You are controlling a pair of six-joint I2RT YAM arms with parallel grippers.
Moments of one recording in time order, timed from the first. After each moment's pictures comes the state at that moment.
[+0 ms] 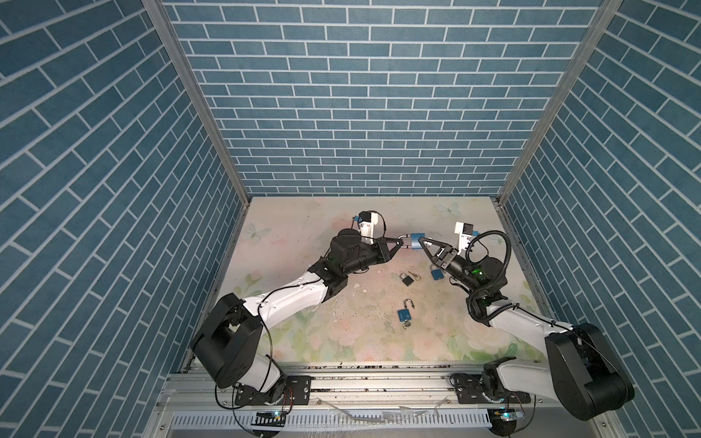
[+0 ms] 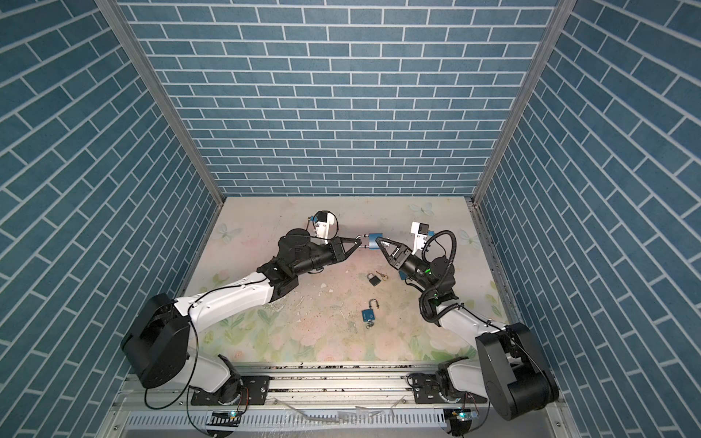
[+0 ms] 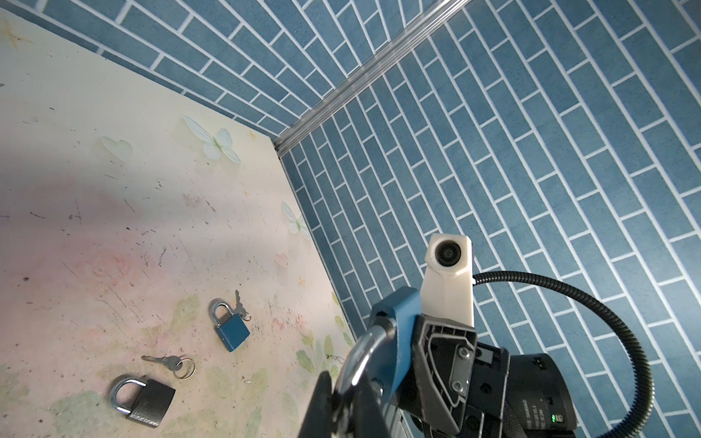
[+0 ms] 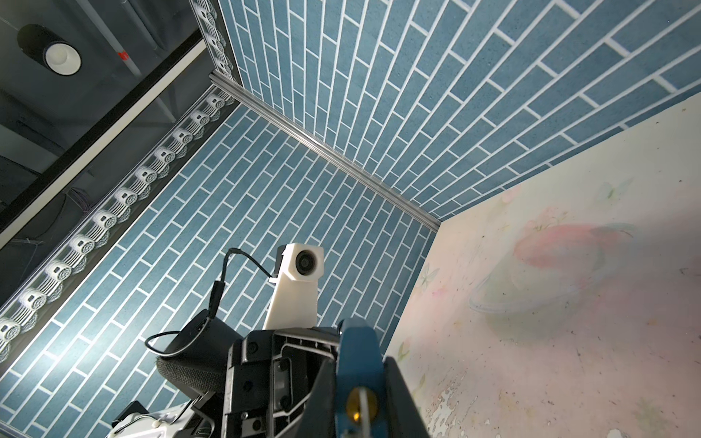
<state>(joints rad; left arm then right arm) -0.73 1.50 0.96 0.41 0.35 -0.94 0.37 1.27 0.46 1.06 -0.62 1.16</state>
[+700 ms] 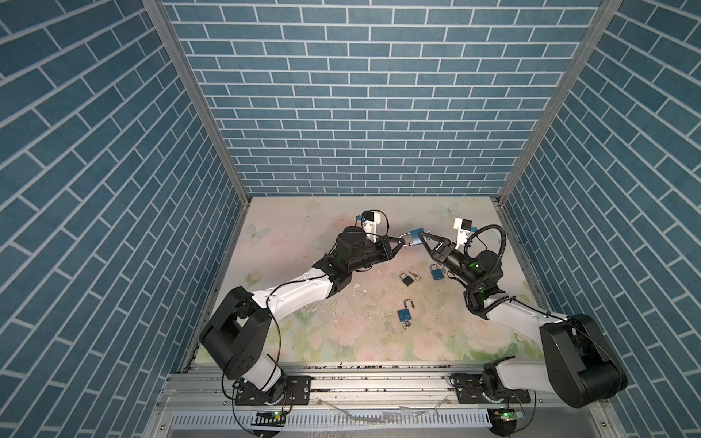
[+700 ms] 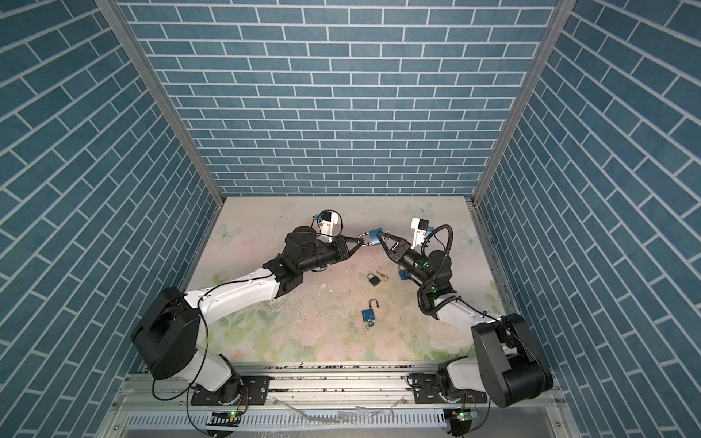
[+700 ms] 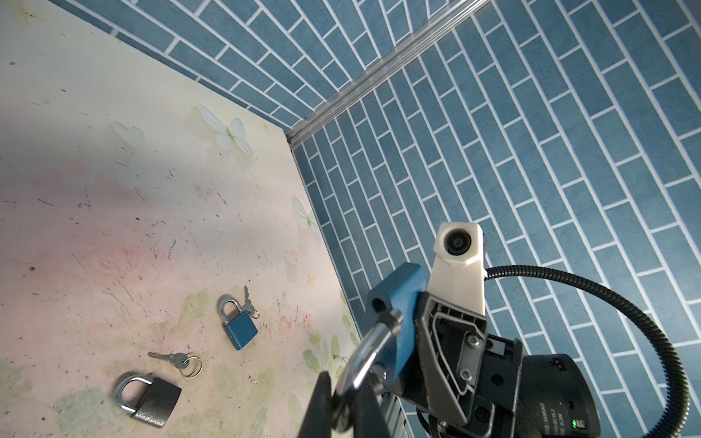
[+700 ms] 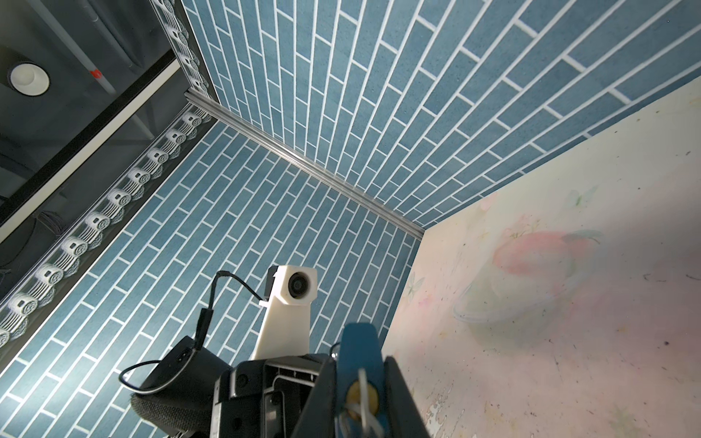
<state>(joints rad) -0.73 1.57 1.01 0.38 0.35 -0.96 0.36 1.33 0.50 1.03 -0.56 1.16</state>
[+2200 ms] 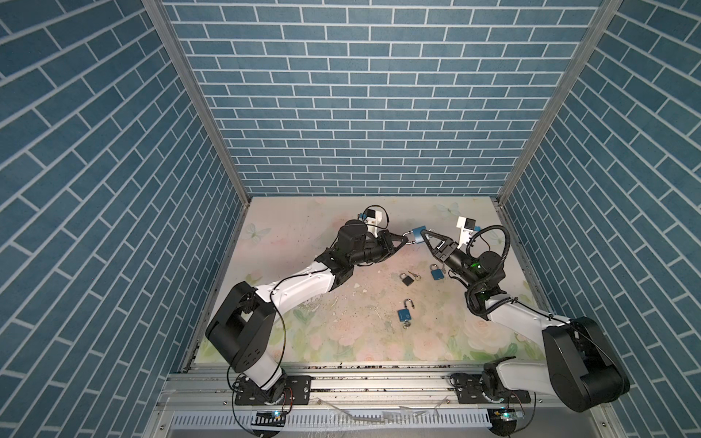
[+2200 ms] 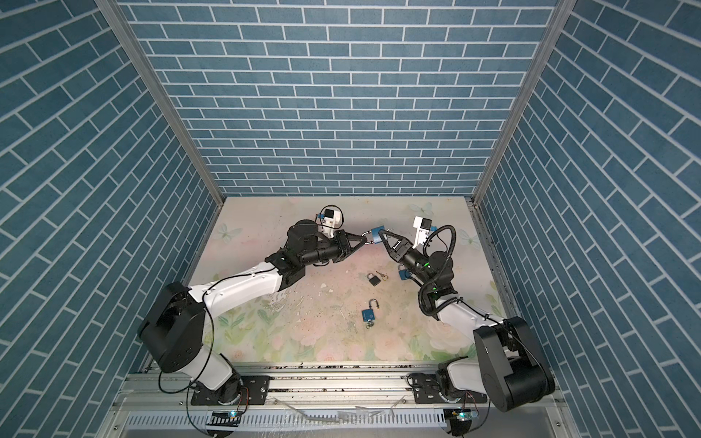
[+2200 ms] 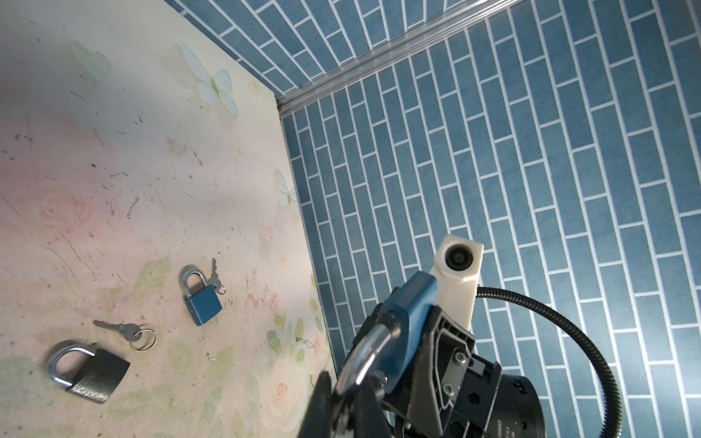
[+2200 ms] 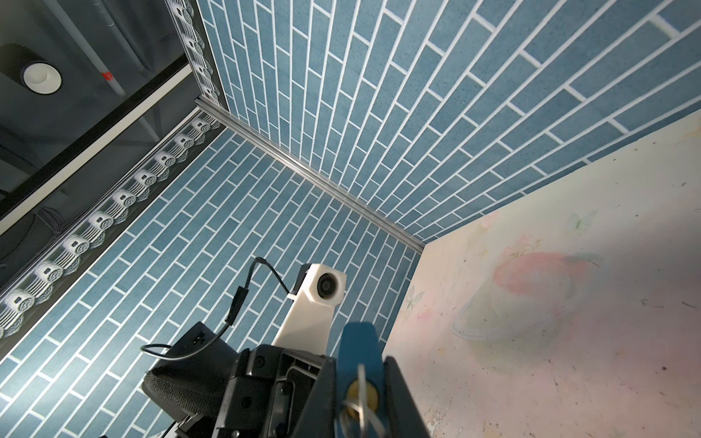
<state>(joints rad) -0.71 1.61 1.08 0.34 0.44 -1.14 0.36 1.31 0.50 1.04 -0.55 1.14</state>
